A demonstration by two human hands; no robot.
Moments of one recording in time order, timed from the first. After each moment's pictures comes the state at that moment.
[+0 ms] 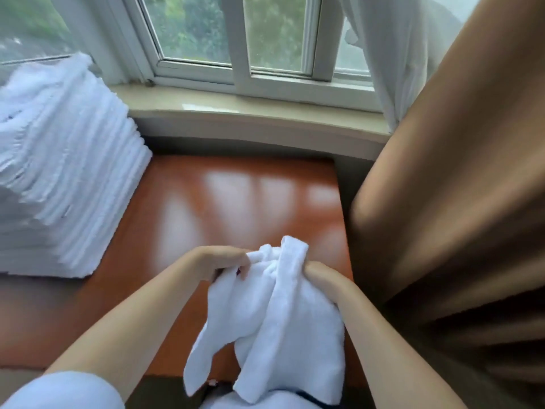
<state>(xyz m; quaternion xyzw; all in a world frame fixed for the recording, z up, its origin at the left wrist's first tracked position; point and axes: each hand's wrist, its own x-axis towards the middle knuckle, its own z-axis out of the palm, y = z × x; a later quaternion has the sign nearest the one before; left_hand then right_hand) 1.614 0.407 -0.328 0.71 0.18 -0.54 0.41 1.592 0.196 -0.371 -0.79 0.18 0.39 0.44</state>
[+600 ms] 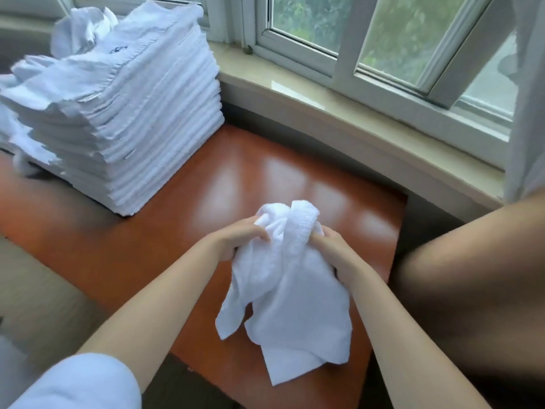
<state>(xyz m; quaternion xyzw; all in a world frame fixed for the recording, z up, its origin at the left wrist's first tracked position) 1.649 0.433 -0.347 0.67 0.25 -0.32 0.62 1.698 0.226 -0.344 -0.73 0.00 0.41 0.54</state>
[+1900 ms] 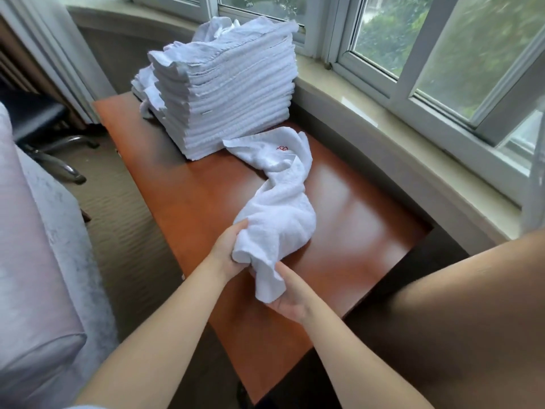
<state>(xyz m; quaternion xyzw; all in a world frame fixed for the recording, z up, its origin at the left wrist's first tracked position) 1.532 0.304 -0.346 0.12 0.43 0.16 0.88 1.605 0.171 -0.398 -0.45 0.00 0.69 0.57</state>
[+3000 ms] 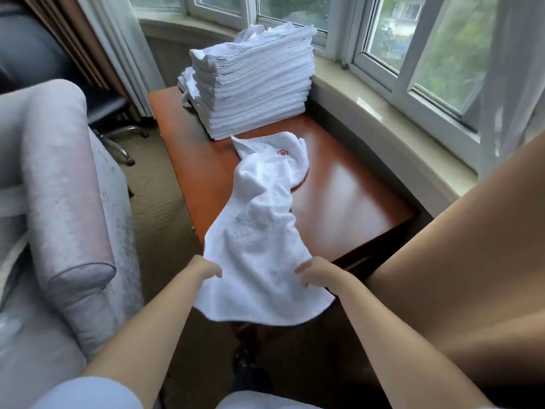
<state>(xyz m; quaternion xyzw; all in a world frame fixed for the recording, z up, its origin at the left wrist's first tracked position) 1.426 0.183 -0.387 0.52 0.73 -0.07 0.44 1.651 0.043 -0.374 -0.78 -0.34 0.51 0.12</state>
